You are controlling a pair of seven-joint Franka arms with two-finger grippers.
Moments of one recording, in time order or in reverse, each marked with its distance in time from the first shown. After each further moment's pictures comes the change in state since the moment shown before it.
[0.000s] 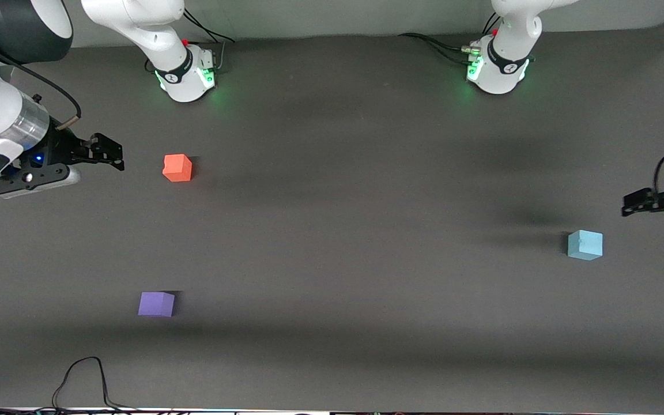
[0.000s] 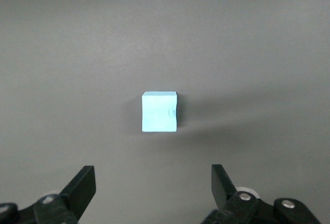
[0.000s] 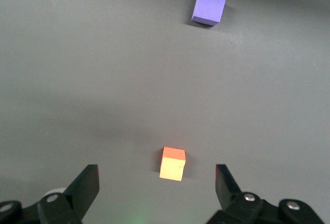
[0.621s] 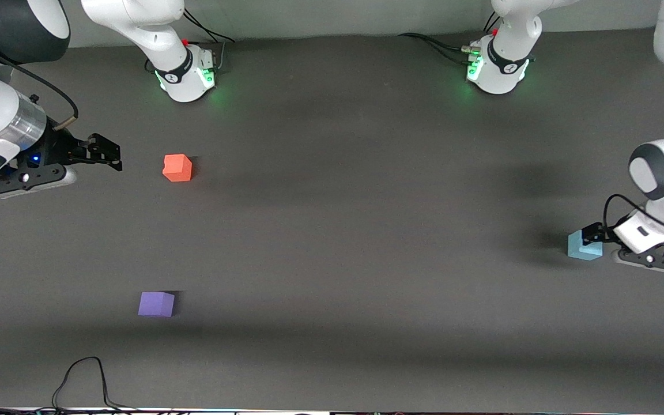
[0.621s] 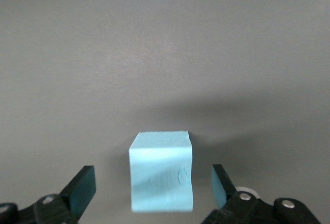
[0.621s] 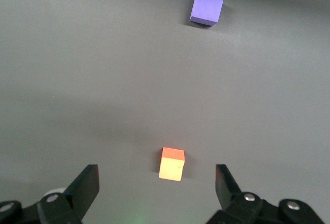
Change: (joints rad) left arm 0.001 0.256 -0.002 -0.059 0.000 0.372 0.018; right arm 0.000 0.000 -0.006 0.001 0.000 0.000 0.000
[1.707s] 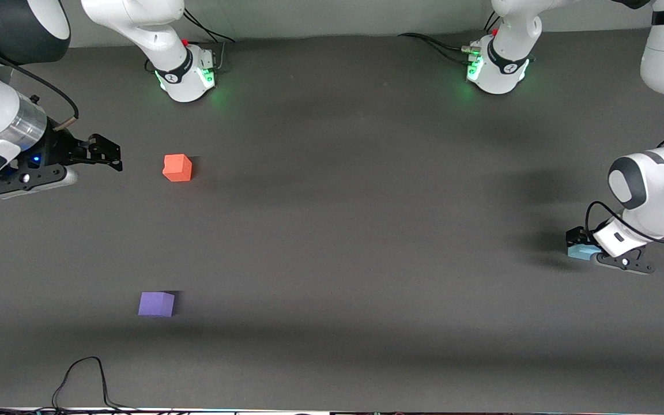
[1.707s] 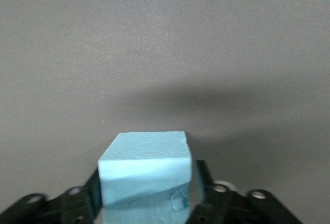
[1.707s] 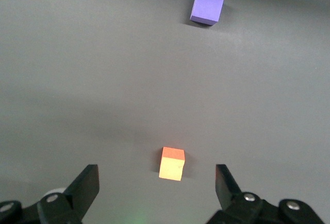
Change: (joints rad) left arm 0.001 0.073 0.002 -0.004 -0.001 0.033 0.000; right arm 0.000 0.001 0.001 -0.001 0.000 0.000 0.000
